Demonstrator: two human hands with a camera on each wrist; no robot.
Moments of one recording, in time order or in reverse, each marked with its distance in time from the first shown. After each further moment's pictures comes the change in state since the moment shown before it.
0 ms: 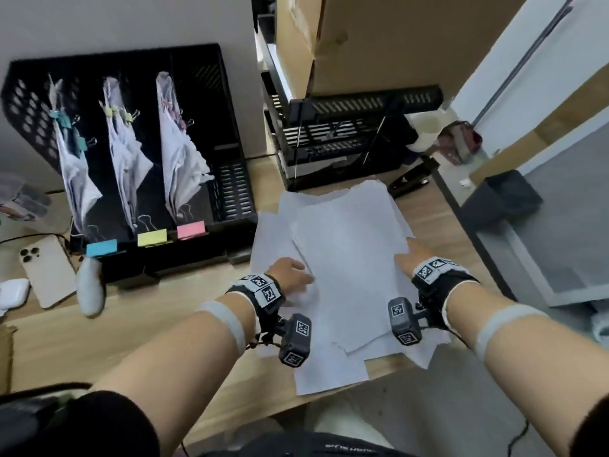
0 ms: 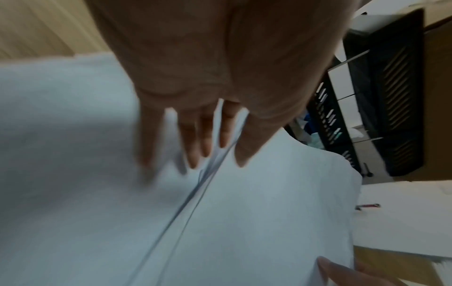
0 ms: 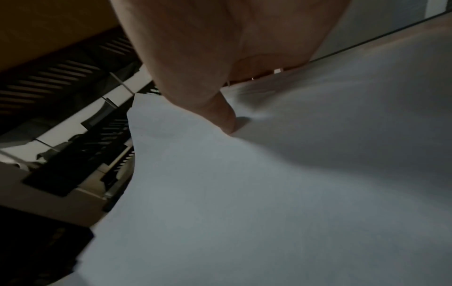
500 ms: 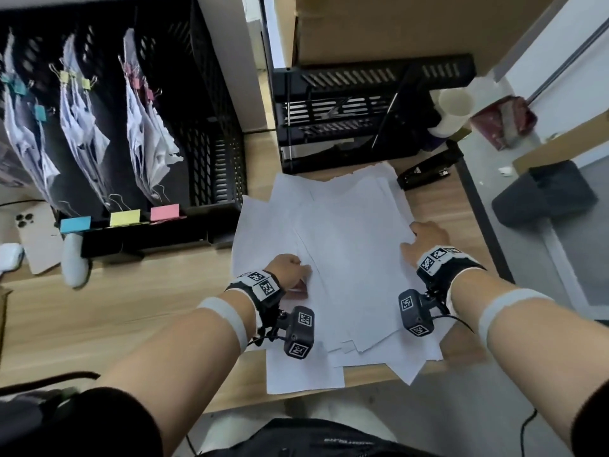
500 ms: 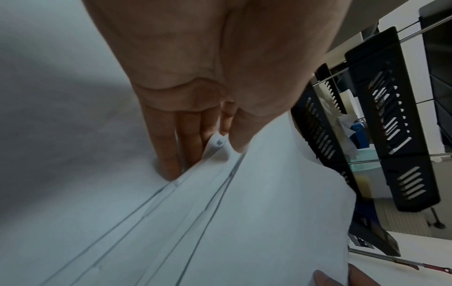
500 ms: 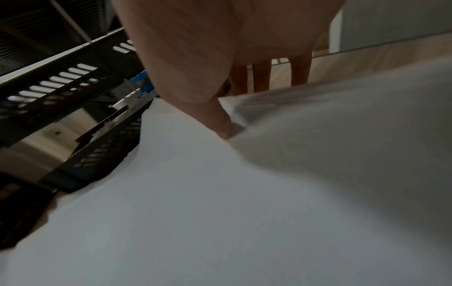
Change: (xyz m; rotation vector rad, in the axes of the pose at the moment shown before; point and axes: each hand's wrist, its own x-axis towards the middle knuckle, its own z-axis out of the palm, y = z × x) left_hand 0.045 0.002 0.045 -0.252 0.131 -0.190; right_hand 0.079 0.021 -0.013 -0.310 -0.026 -0.112
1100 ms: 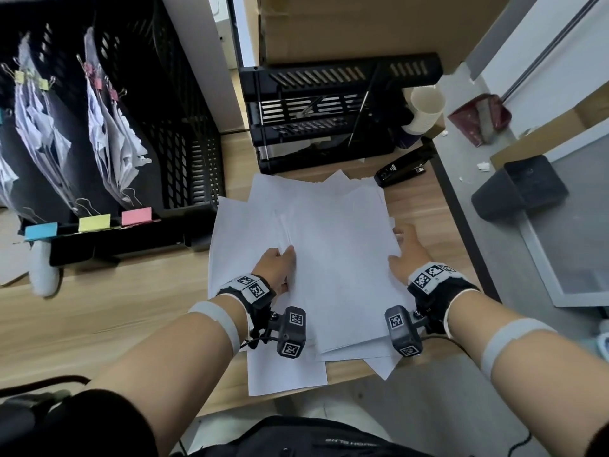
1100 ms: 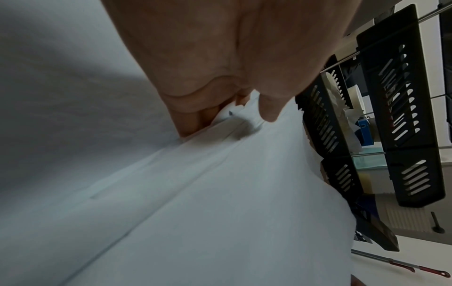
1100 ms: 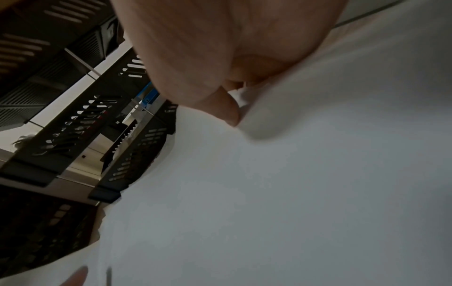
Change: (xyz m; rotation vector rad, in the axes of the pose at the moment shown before) left_hand 0.006 0.004 0.025 -0.221 0.066 0.053; right_hand -0.027 0.031 0.013 0.444 -0.065 -0.027
